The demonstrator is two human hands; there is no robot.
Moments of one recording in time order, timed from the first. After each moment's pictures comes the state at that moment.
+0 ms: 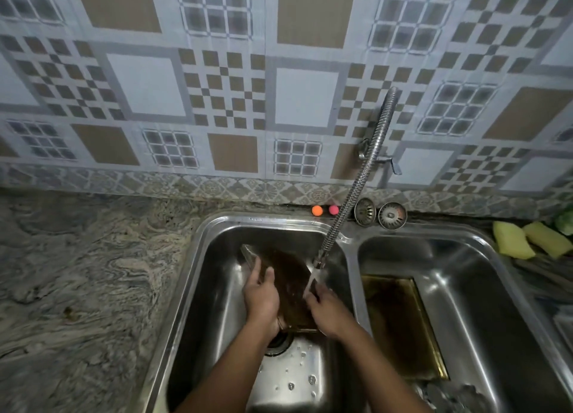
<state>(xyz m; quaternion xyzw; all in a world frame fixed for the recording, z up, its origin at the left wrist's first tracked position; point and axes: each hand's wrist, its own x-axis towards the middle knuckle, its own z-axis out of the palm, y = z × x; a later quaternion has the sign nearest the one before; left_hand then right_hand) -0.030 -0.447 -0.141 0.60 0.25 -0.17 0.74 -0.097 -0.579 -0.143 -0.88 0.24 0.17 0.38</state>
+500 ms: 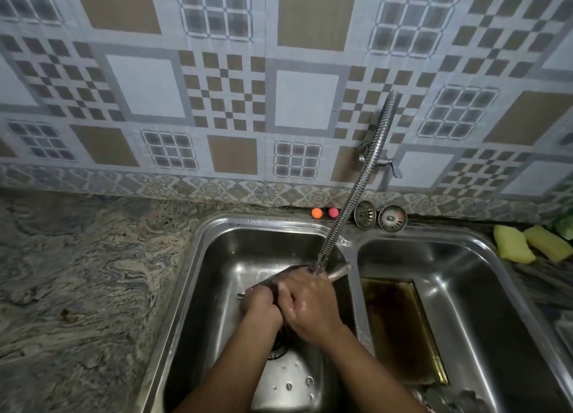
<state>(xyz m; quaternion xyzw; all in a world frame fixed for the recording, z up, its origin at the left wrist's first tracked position) -0.021 -0.450 -0.124 0.45 0.44 -0.21 0.75 -0.085 -0.543 -0.089 -0.96 -0.03 -0.19 0.20</state>
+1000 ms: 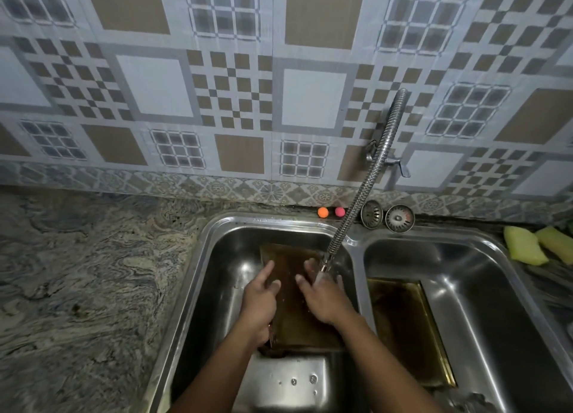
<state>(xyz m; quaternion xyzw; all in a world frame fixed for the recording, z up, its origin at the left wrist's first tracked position) -0.032 -0.425 -0.115 0.61 0.16 -0.27 0.73 -0.068 -0.577 -0.117 -0.93 0.15 0.14 0.30</state>
